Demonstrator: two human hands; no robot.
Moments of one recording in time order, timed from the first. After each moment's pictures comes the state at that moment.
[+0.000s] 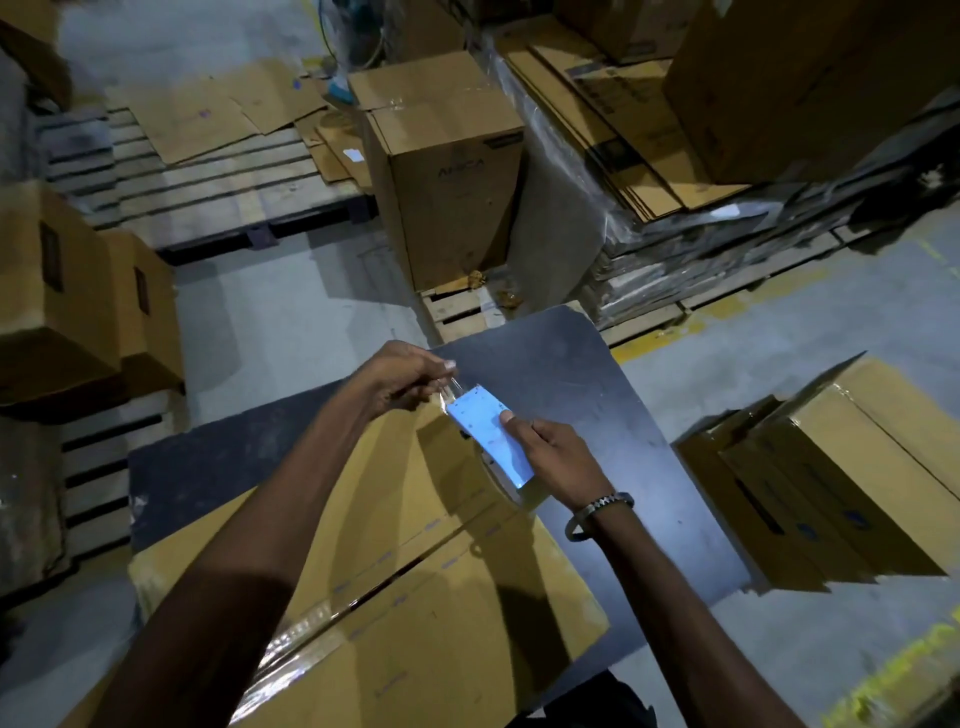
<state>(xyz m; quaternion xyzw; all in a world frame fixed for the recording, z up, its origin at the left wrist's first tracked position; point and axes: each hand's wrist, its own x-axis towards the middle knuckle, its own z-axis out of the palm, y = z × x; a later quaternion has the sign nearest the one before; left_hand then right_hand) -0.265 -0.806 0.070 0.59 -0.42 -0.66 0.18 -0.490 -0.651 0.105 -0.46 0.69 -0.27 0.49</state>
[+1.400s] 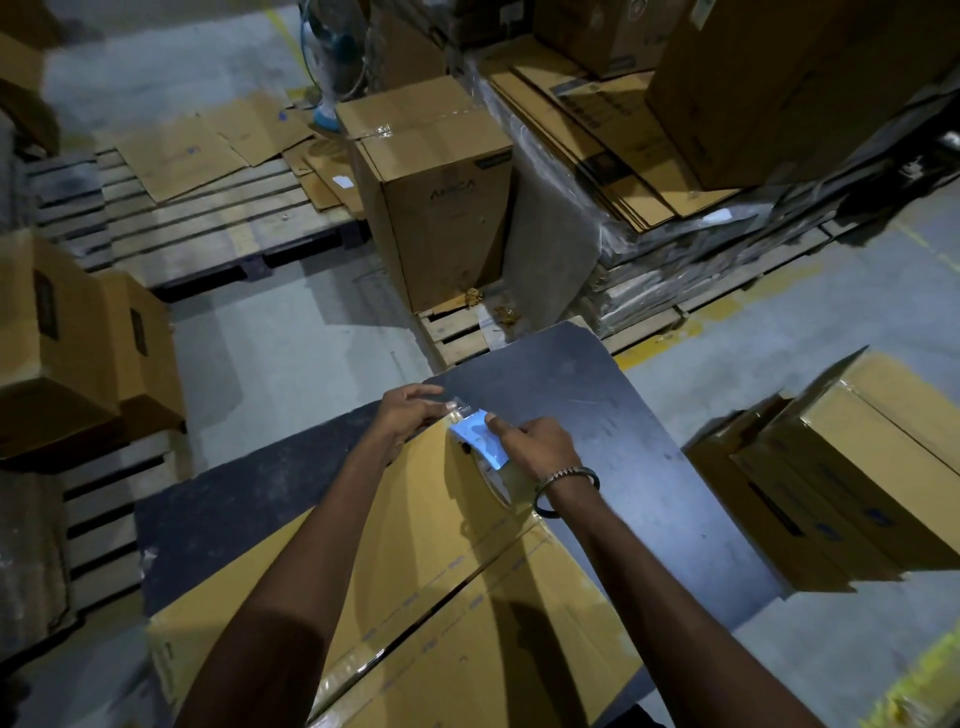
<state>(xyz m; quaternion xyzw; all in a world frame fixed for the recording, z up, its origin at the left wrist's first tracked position) -0.259 -0.813 0.009 0.64 -0.37 -0.63 0.25 -0.451 -0.709 0.091 -0.39 0.78 -0.20 0.46</state>
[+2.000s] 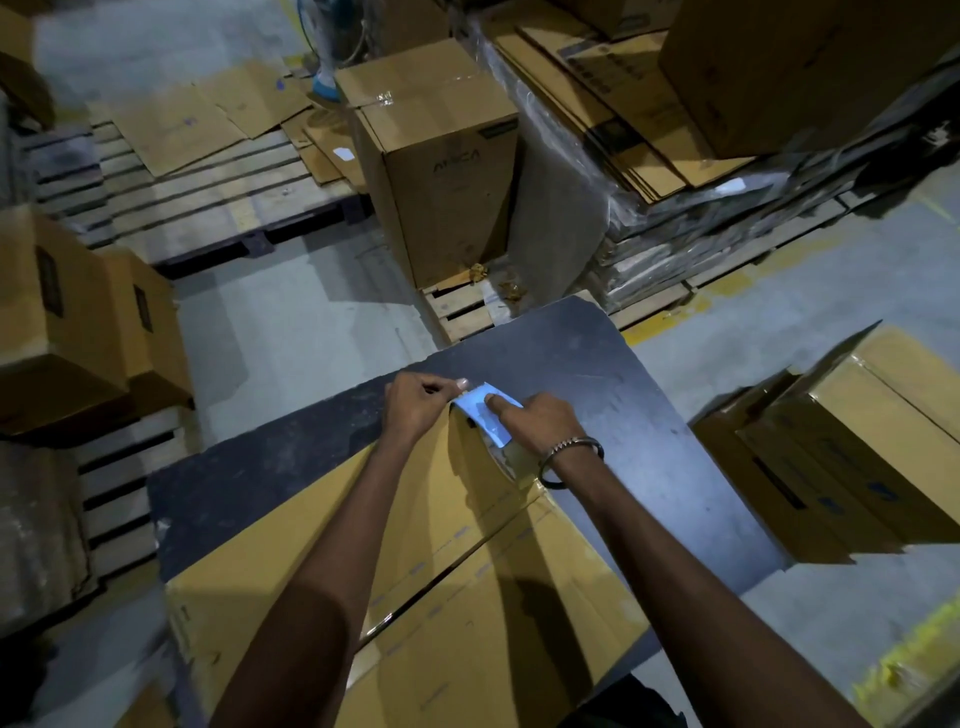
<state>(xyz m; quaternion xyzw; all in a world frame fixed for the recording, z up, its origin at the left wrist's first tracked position) -0.263 -0.780 0.012 0.66 -0.57 -0.42 0.23 -0.446 -0.711 0.096 -0.43 0.78 -0.13 0.43</state>
